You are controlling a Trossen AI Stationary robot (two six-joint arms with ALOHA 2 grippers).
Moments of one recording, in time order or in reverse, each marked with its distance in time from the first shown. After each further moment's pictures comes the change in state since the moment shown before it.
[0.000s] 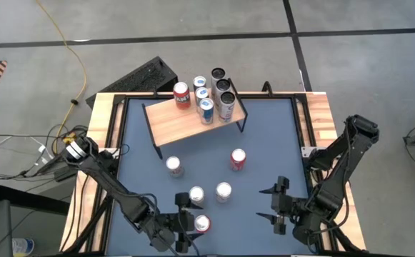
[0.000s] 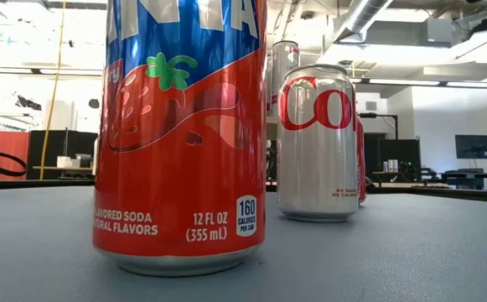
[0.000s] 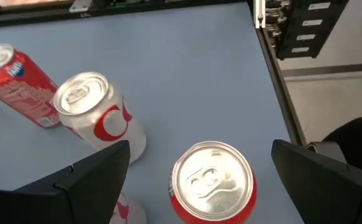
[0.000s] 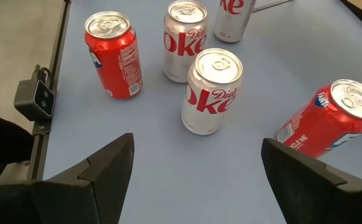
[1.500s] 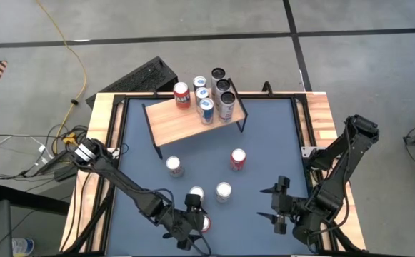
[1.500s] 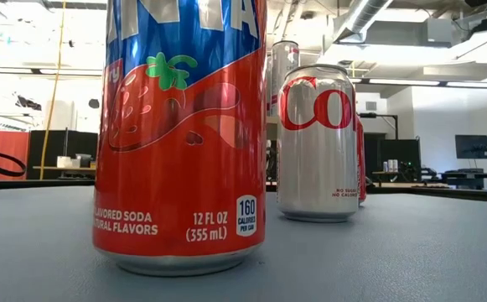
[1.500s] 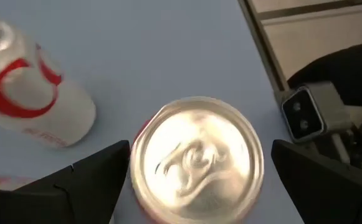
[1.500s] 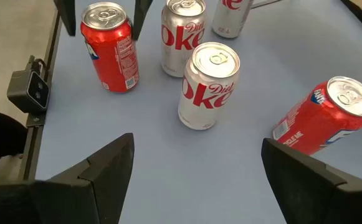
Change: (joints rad) left arm 0.114 0.090 0.000 -0.013 0.350 0.036; right arm 0.001 0.000 0.000 -0.030 -0.009 -0.001
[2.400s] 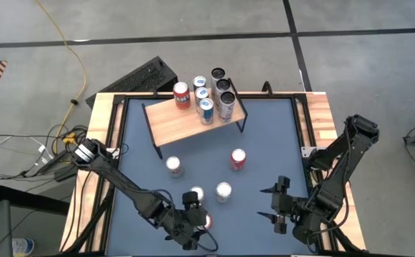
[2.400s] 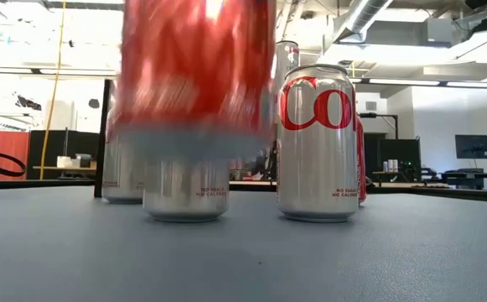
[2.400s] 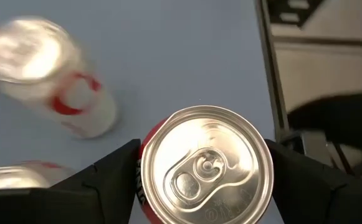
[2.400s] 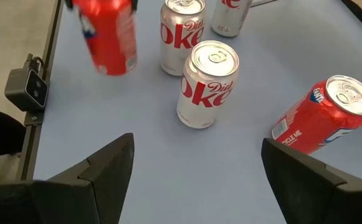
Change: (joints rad) left arm -0.006 -0.008 0.185 -0.225 -0.105 -0.210; right arm 0.000 0.000 0.000 -0.006 -0.001 0.000
